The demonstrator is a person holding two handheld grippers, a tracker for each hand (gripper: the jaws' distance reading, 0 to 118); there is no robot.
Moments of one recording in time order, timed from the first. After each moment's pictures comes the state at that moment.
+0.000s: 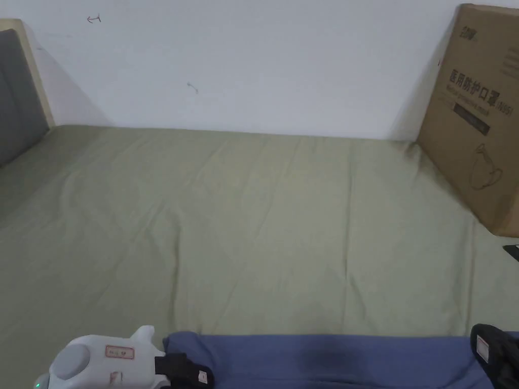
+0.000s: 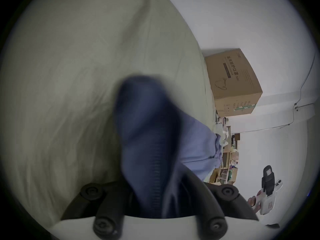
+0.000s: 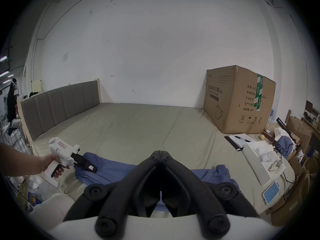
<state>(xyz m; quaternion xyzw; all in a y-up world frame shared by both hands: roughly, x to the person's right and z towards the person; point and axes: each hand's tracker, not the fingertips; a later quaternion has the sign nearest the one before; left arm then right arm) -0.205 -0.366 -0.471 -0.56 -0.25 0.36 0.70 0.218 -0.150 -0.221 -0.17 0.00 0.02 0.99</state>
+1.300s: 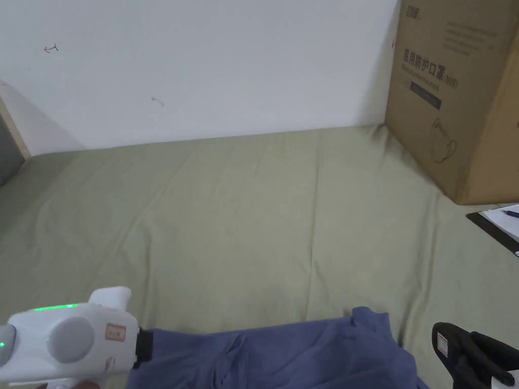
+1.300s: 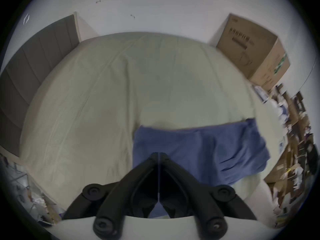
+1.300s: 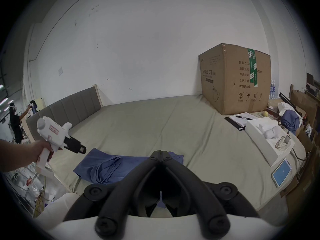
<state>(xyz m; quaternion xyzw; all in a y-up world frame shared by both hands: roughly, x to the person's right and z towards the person) -0.120 -0.232 -0.430 -0.51 -0.08 0.00 0.86 0.278 -0.175 -0.201 -0.19 0.01 -0.07 0.98</state>
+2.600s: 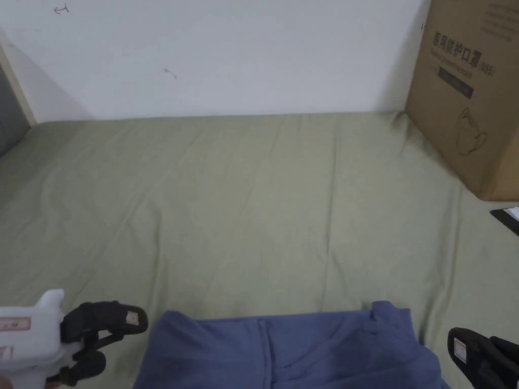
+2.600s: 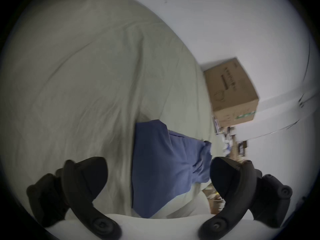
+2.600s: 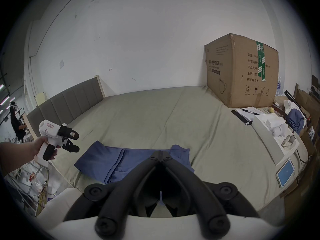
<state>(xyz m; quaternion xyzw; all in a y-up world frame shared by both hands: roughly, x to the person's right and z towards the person) -0.253 -0.287 -0.447 -0.51 -0.21 0.36 0.75 0.268 -0.181 -0.225 -0.24 0.03 -0.06 0.97</state>
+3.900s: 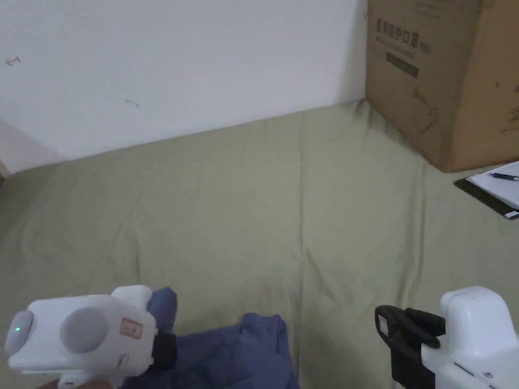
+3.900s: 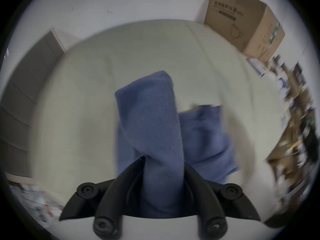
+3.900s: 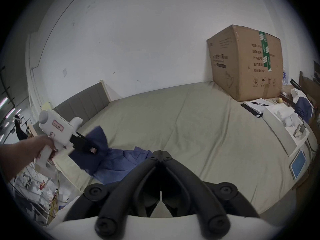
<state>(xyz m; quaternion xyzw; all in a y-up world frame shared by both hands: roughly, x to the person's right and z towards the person) -0.062 -0.209 -0.446 -0.56 -0.17 -0.01 0.81 0.267 -0.188 -0.232 -0.23 0.05 -0.12 0.96</state>
